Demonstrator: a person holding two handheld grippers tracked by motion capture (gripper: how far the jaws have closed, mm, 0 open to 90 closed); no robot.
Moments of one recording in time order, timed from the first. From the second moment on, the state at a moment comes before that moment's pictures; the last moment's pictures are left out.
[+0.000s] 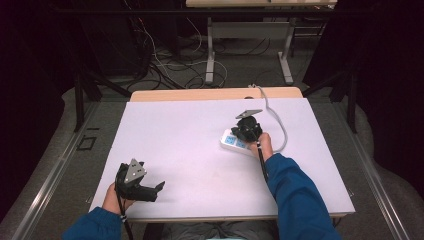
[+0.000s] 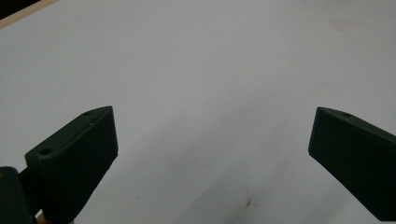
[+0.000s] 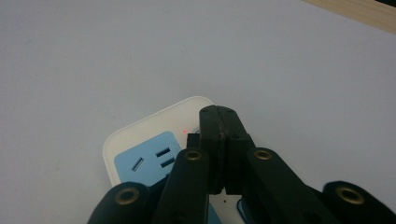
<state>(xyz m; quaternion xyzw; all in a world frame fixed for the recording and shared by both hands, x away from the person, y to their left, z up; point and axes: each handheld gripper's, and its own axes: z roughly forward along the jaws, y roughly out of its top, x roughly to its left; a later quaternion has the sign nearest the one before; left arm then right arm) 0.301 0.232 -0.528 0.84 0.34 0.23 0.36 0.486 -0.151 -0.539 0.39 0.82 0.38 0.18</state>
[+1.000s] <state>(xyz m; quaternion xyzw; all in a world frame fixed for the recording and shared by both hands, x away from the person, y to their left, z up) 0.300 0.232 -0.527 0.84 0.34 0.23 0.36 0.483 -0.149 -0.539 0.40 0.81 0.38 0.19</state>
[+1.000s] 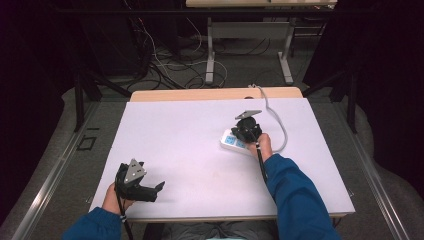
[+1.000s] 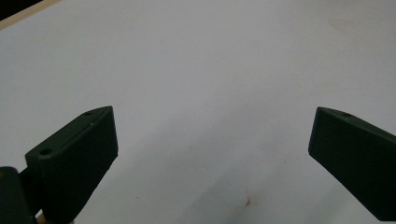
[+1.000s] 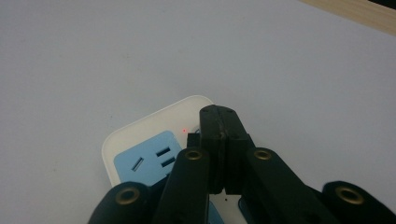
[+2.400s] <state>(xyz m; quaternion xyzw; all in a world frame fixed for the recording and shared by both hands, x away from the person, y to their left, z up) 0.300 0.232 -0.527 0.84 0.34 0.23 0.36 0.482 -0.146 -0.540 0.40 0.81 0.37 0.20</state>
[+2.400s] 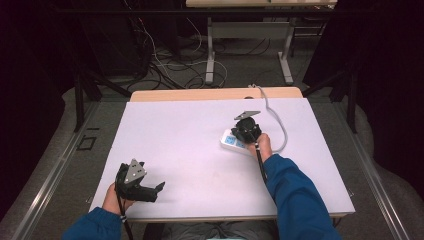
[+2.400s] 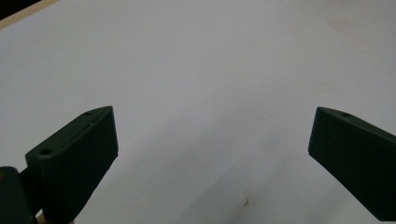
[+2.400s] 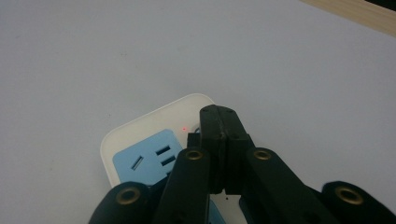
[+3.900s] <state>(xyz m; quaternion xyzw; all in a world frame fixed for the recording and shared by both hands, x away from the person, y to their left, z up) 0.299 0.231 -0.527 0.84 0.34 0.23 0.36 0.482 -0.144 -0.539 0.39 0.82 0.37 0.20</state>
